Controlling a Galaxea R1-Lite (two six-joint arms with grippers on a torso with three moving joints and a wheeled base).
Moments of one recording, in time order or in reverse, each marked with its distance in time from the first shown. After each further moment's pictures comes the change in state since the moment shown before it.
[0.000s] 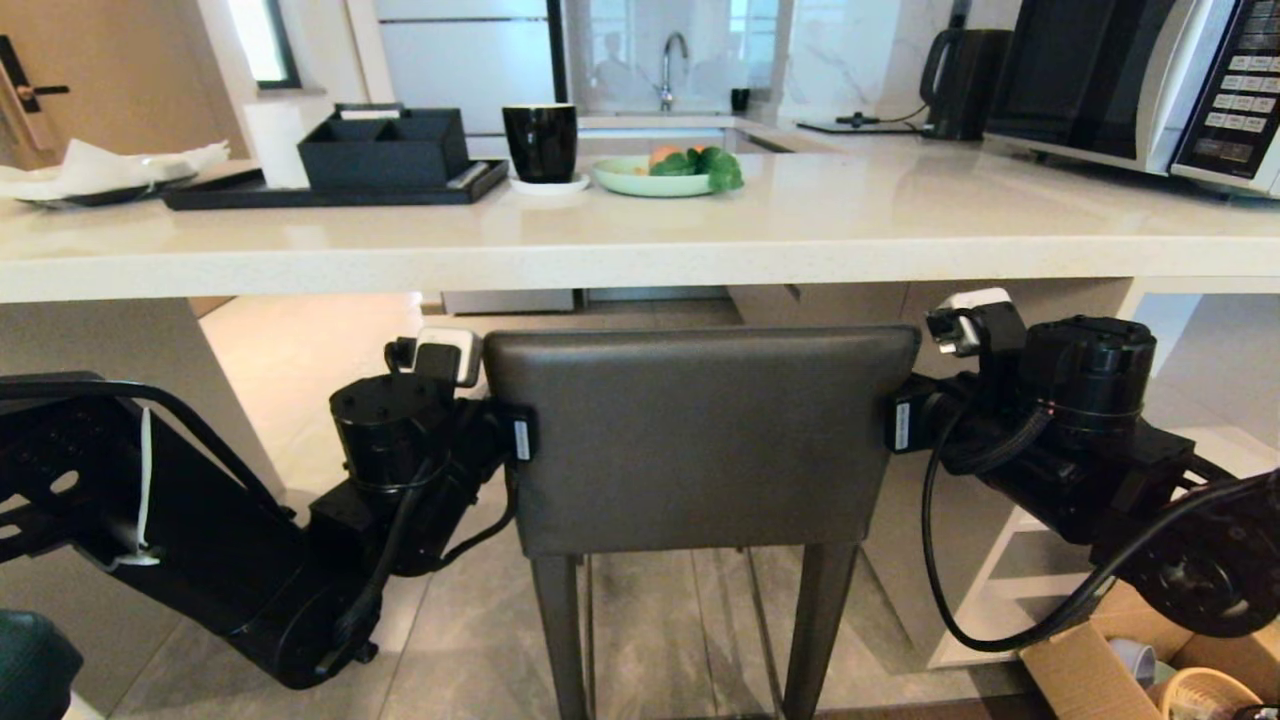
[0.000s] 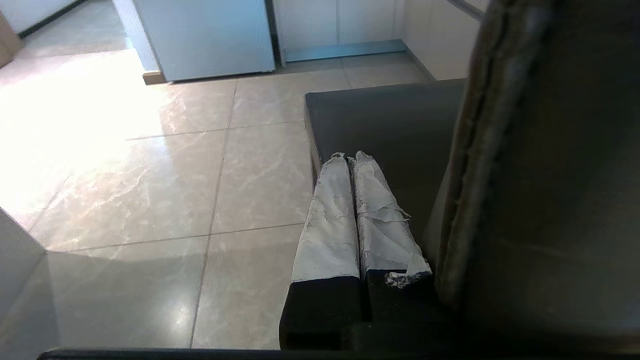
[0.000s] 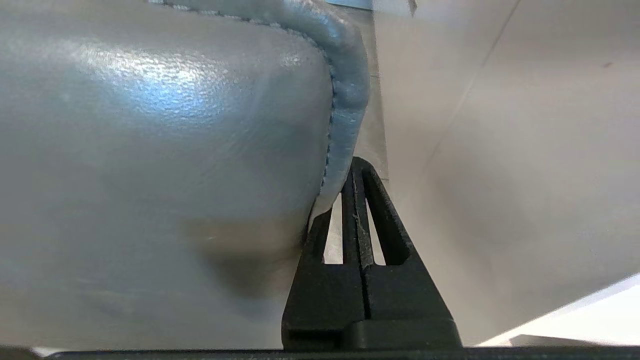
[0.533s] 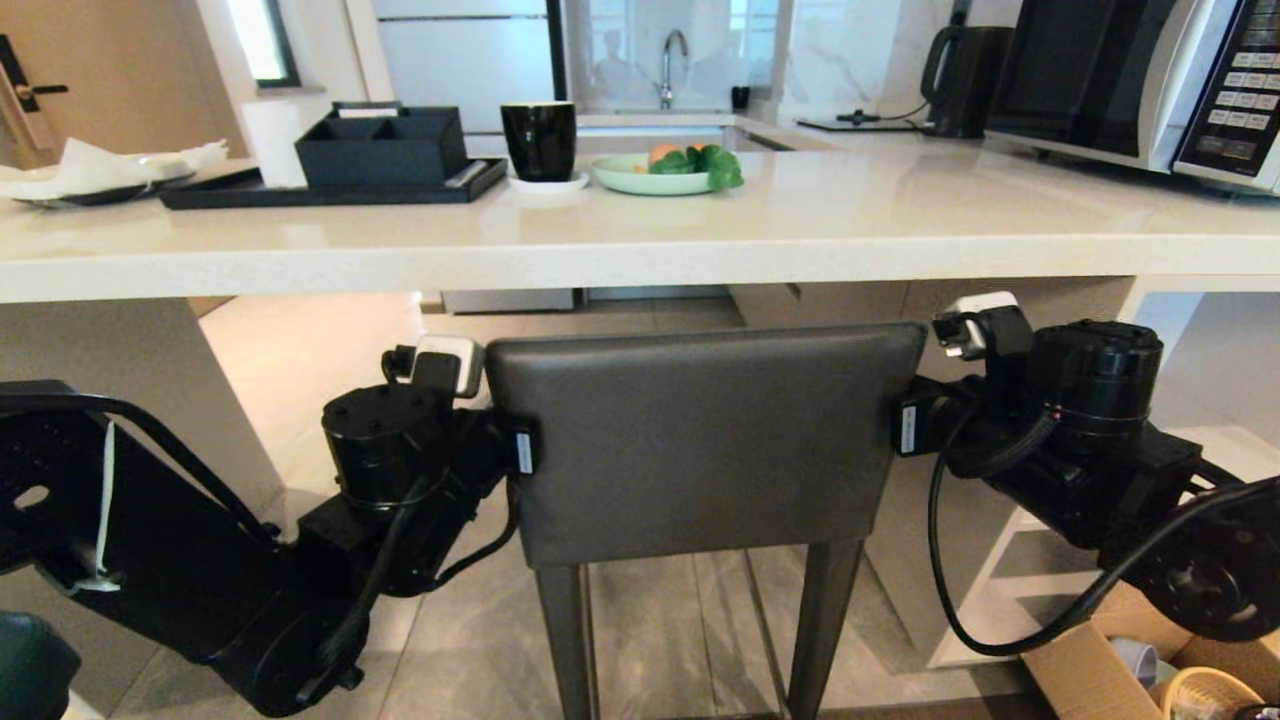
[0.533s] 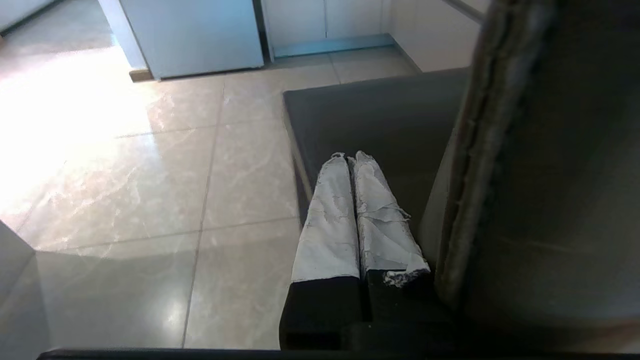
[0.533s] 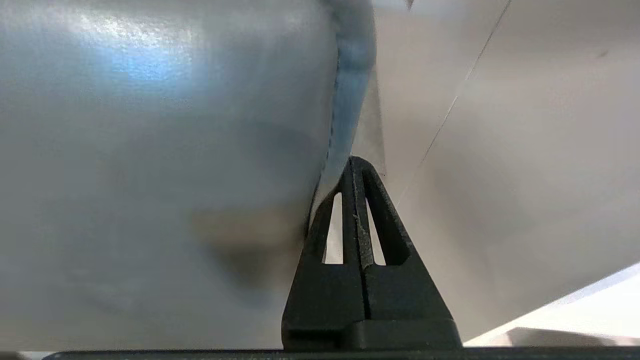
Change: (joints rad) left arm -0.005 -0.040 0.056 0.004 0.020 -0.013; right arm -0.009 -0.021 0.032 -0.006 -0.002 0.000
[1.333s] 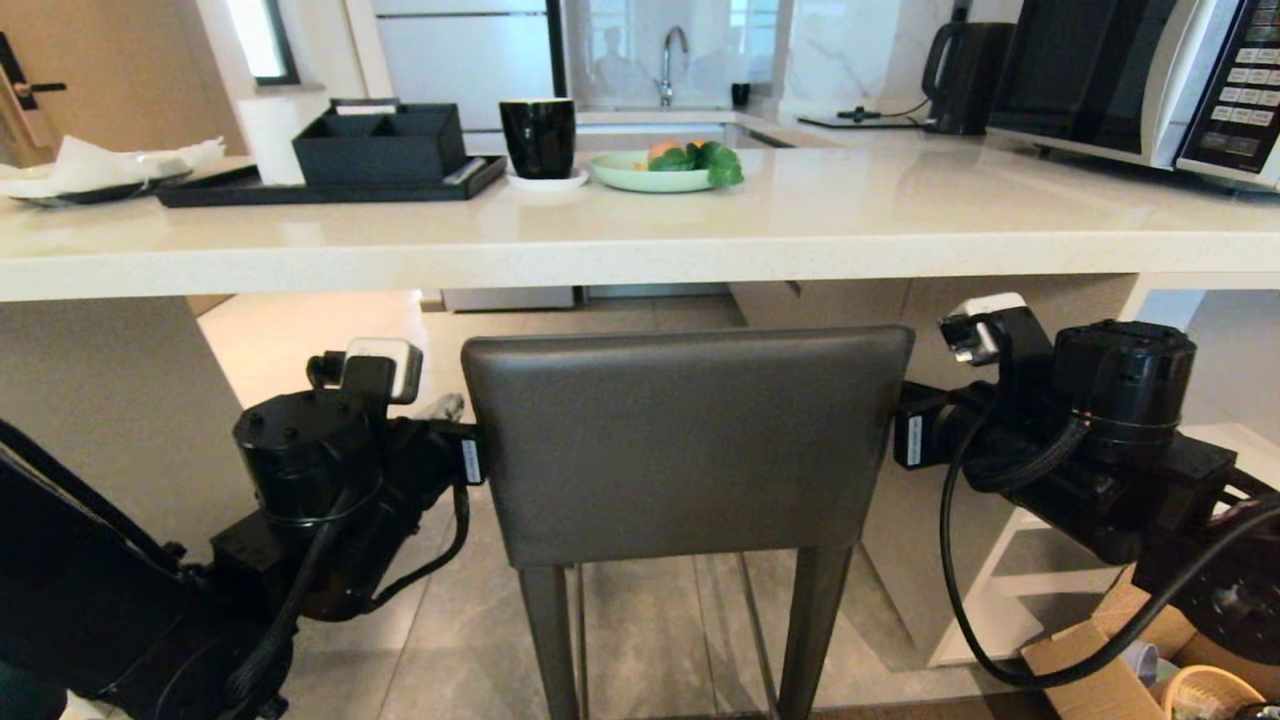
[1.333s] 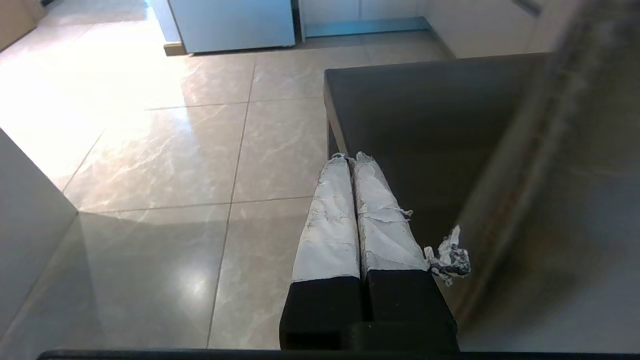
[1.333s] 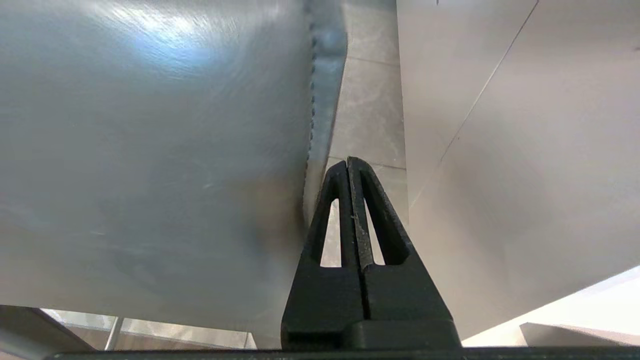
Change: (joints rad) left arm 0.108 -0.135 0.101 0.003 0.063 -0.011; right arm -0.035 -0.096 0.033 0.018 -0.006 -0.001
